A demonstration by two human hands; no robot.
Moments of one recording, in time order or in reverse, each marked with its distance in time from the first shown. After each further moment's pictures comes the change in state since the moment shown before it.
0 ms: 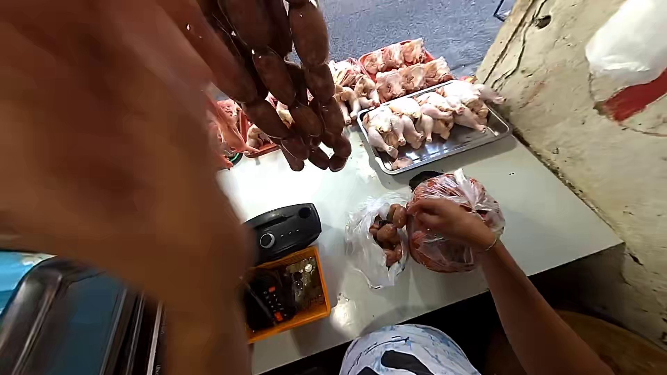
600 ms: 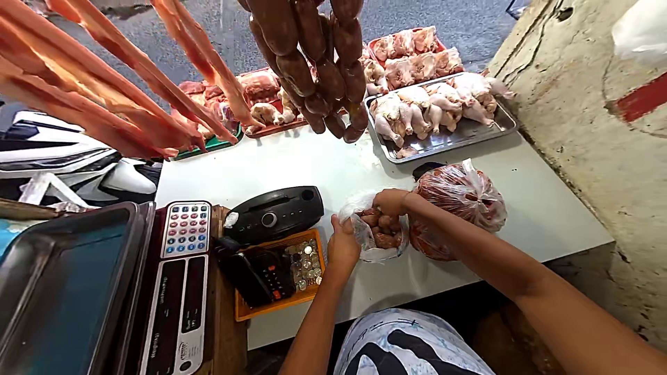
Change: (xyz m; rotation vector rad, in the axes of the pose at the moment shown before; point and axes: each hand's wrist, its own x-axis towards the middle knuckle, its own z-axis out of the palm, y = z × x) left_hand -0.226 -0.097 0.152 0.418 -1.120 -0.832; right_hand 0.132 -0.003 0.076 -0.676 -0.581 0.120
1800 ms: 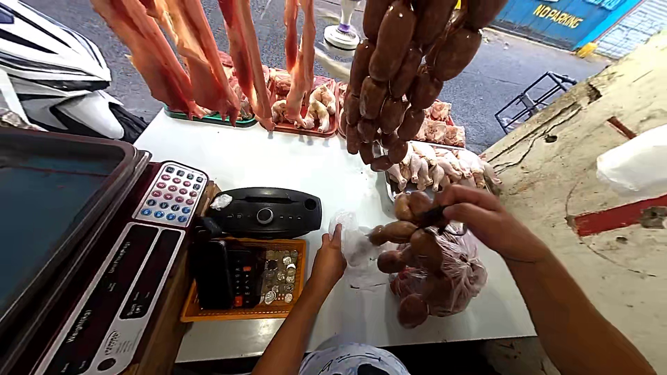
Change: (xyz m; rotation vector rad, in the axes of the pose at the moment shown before) left_hand 0.021 -0.021 -0.001 -0.371 0.027 0.059; right_hand -0.192 -0.020 -0.091 0.703 0.689 -0.589
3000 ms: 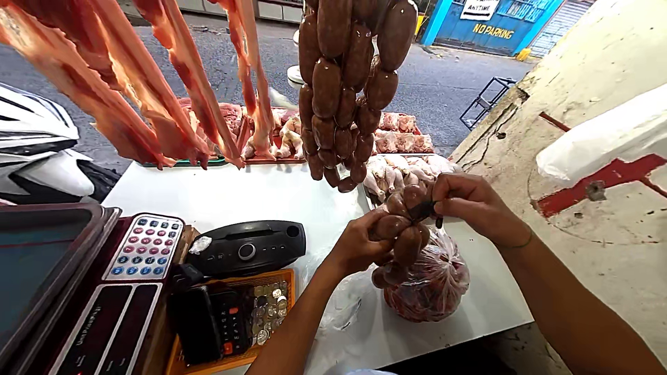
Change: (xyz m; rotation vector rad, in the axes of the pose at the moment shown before) left_hand -0.014 0.117 -0.066 -0.531 -0.097 0.935; right_hand -0.010 -0.024 -0.029 -0.019 0.130 -0.152
